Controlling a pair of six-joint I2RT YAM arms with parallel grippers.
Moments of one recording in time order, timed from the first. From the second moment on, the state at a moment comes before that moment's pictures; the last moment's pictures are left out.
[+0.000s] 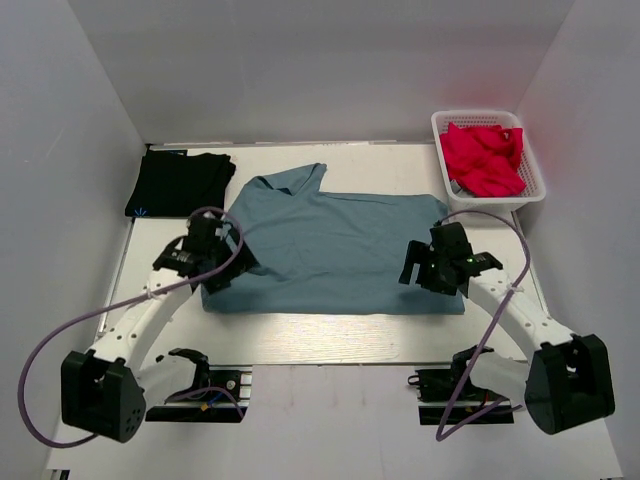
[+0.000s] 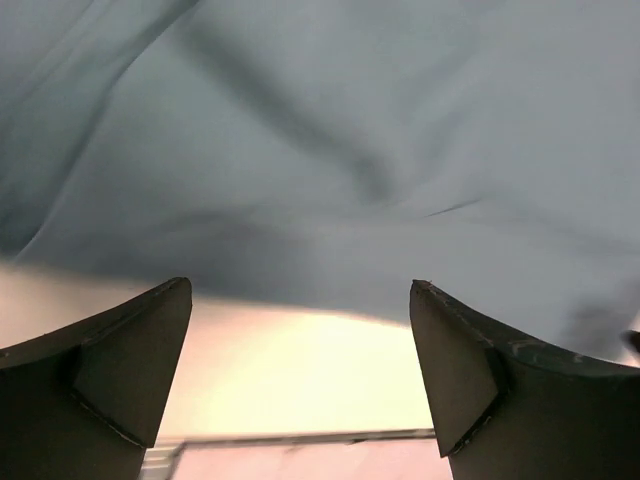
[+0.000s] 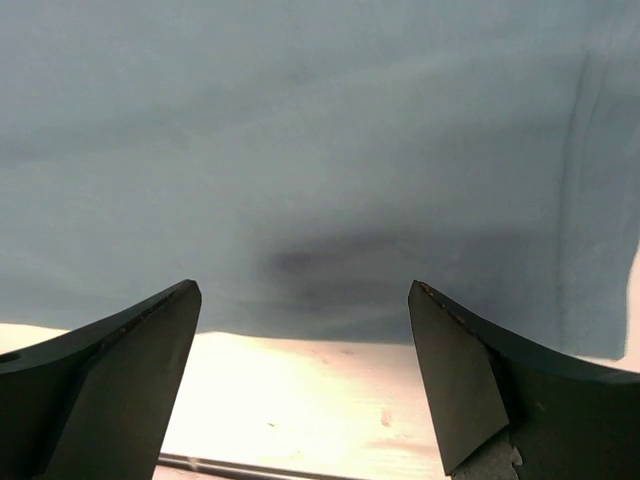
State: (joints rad) left arm -0.27 1.06 0.74 -0.69 0.00 -0.79; right arm 0.32 1.13 0.65 -0.58 -0.02 0.49
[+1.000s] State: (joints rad) left arm -0.46 2.10 1.60 -0.75 -0.13 -0.61; right arm 0.28 1.36 0.84 -0.57 0.14 0.52
